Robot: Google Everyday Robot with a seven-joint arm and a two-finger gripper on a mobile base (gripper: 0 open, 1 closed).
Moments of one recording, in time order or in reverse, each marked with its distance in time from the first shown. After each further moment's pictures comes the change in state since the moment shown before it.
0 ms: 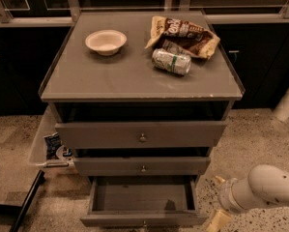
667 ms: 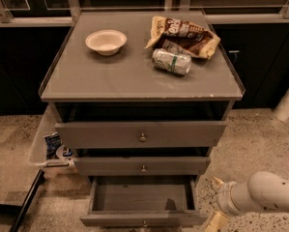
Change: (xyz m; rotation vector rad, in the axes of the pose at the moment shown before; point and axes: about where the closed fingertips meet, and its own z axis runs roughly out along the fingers) arm 0.009 -0.007 0.020 0.044 -0.050 -0.060
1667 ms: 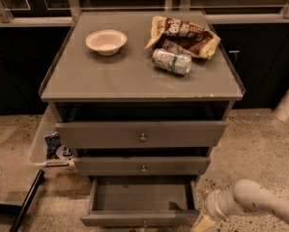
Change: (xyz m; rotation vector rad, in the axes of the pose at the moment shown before) arm 0.038 -0.001 0.114 -0.100 -0.101 -0.036
